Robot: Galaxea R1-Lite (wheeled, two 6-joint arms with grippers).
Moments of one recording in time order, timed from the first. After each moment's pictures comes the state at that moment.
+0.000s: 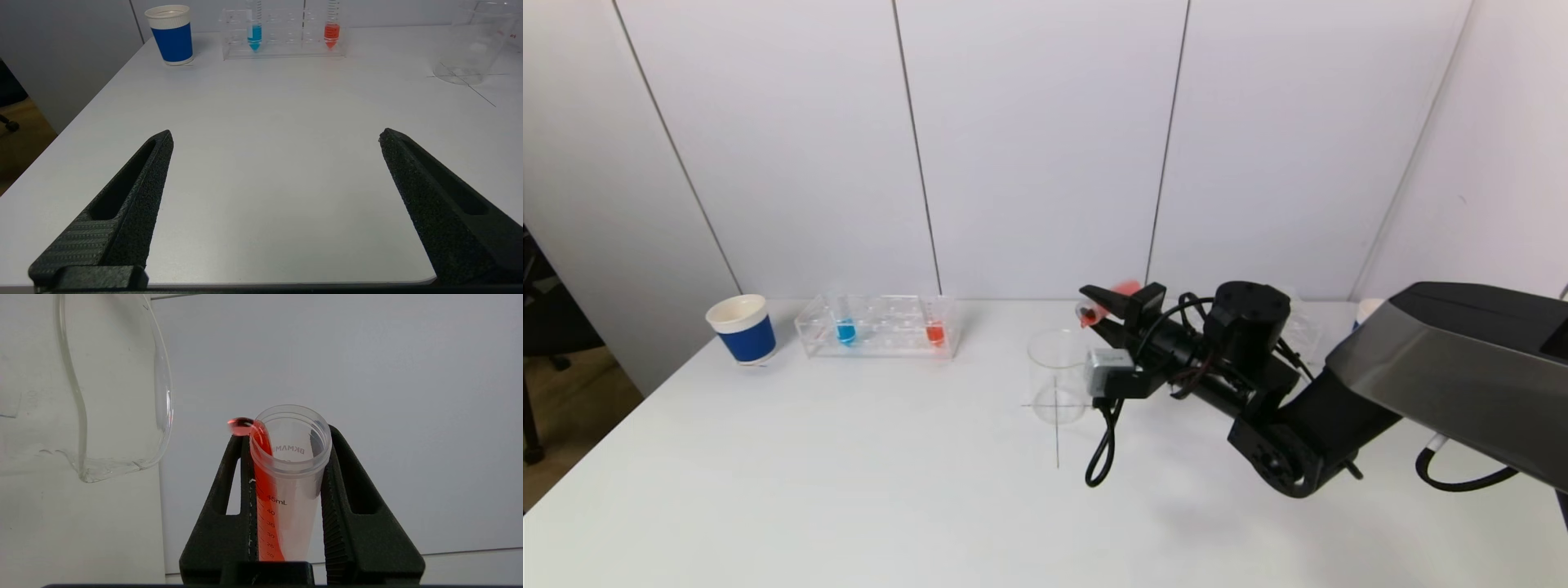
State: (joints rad) left arm 0.00 0.00 0.00 -0.01 0.00 0.01; right arm 0.50 2.26 -0.93 -1.39 0.28 -1.44
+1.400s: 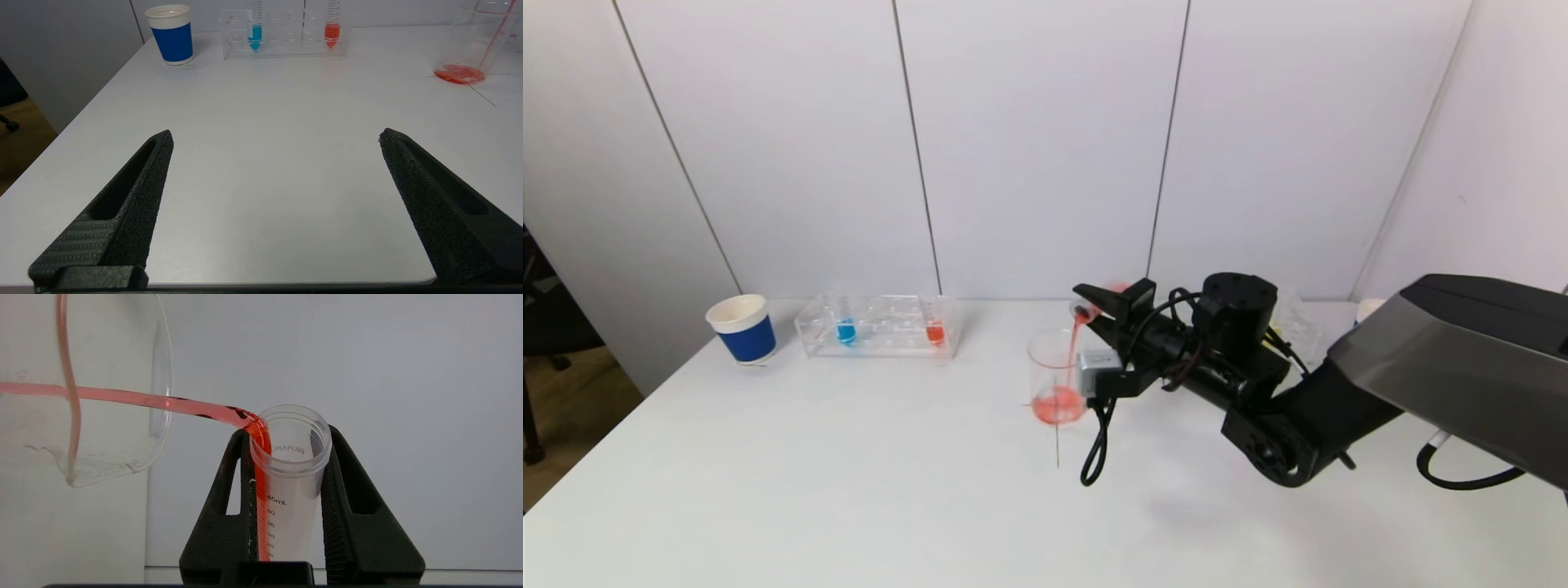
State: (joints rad) left arm 0.00 0.00 0.00 -0.01 0.00 0.01; right arm 0.52 2.25 -0.98 -1.28 0.26 -1.55
